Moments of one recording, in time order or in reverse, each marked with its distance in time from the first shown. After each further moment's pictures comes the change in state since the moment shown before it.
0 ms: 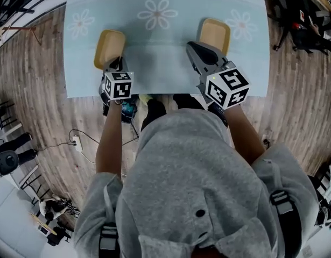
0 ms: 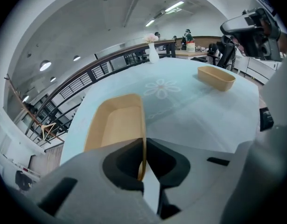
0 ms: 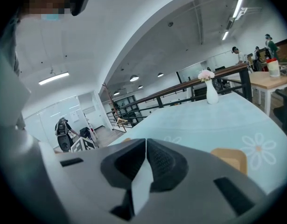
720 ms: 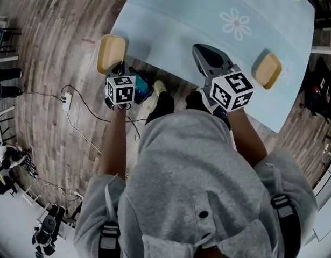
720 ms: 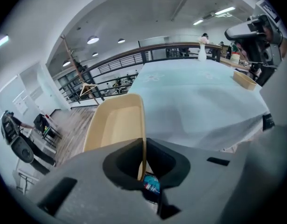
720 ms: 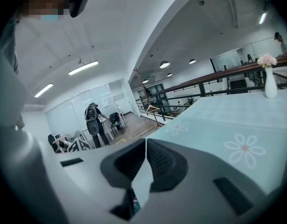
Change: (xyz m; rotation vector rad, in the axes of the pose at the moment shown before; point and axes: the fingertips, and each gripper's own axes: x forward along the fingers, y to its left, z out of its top) left arm -0.118 0.128 -0.225 -0.442 0.080 0.264; right arm 0.131 0.214 -0.035 -0.163 0.158 0.355
